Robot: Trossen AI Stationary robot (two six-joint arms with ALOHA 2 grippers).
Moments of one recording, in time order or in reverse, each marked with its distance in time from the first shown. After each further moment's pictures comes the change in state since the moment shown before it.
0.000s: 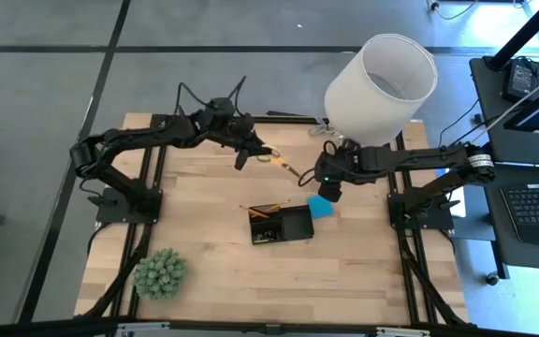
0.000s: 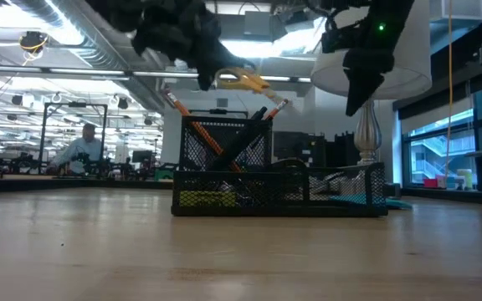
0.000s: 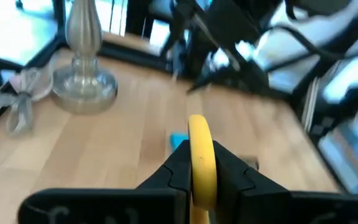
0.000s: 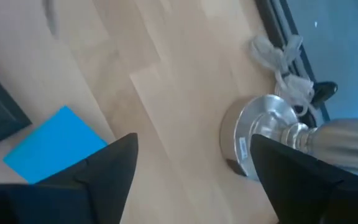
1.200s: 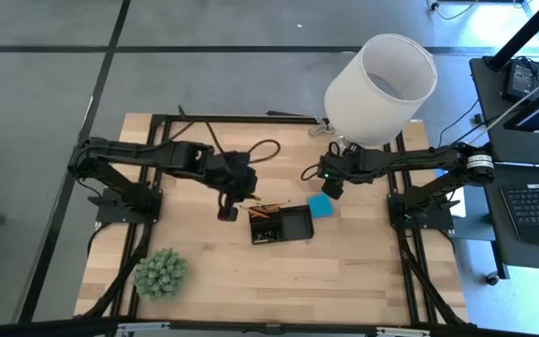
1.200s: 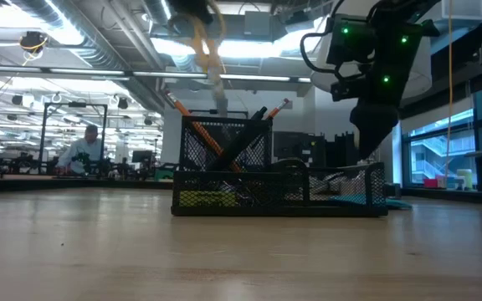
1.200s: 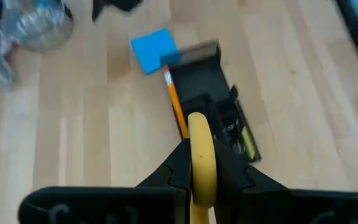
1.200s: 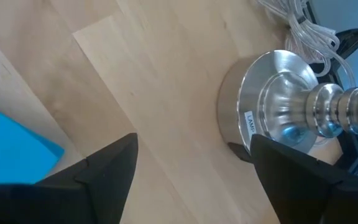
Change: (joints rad) left arm -0.559 0.004 0.433 -0.907 -0.616 0.169; right arm -0.123 0.001 -0.260 0.210 0.001 0.005
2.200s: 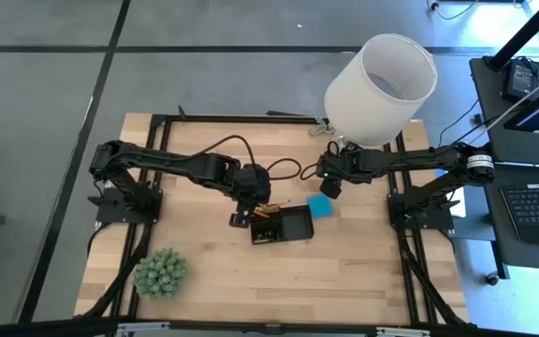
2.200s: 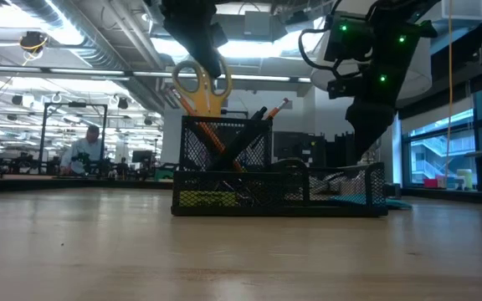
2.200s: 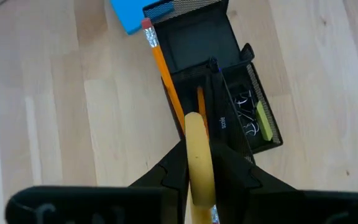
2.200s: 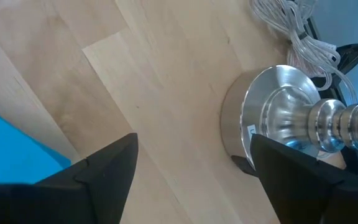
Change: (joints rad) left arm 0.002 0.188 -0.001 -0.007 -0.005 0.033; right arm 0.000 0.000 0.000 0.045 0.000 -0.029
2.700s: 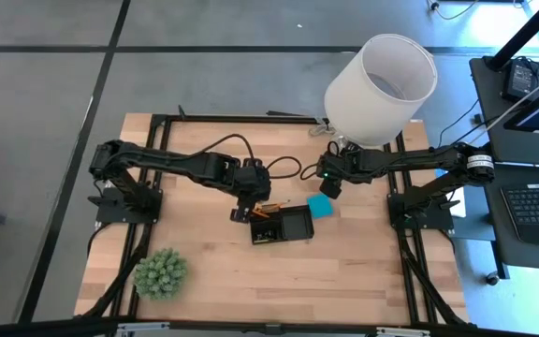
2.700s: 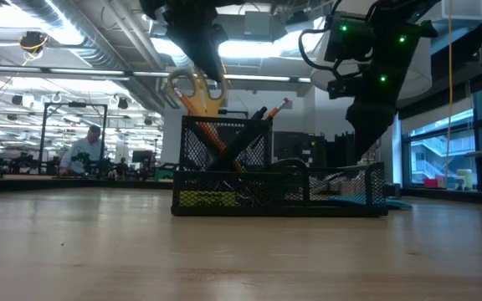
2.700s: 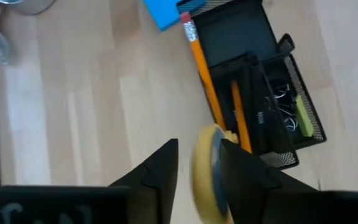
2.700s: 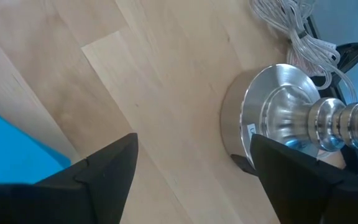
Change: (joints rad) left arm 0.010 -0.003 0.000 0.000 -0.115 0.058; right arm 0.000 0.000 0.000 -0.003 0.000 0.003
